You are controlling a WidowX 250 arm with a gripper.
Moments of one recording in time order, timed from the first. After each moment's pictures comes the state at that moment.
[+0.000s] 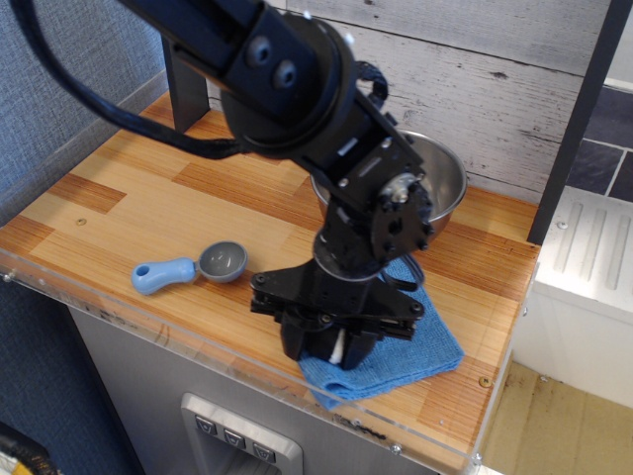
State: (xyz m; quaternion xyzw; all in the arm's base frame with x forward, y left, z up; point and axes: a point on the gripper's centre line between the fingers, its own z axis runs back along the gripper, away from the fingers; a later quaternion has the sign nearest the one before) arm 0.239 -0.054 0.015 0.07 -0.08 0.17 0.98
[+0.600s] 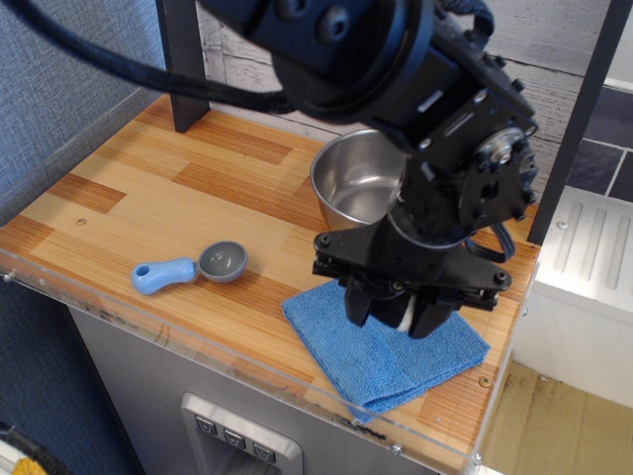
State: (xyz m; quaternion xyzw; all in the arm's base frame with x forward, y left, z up) arm 0.251 -0.090 0.061 0.06 -0.13 0.14 0.98
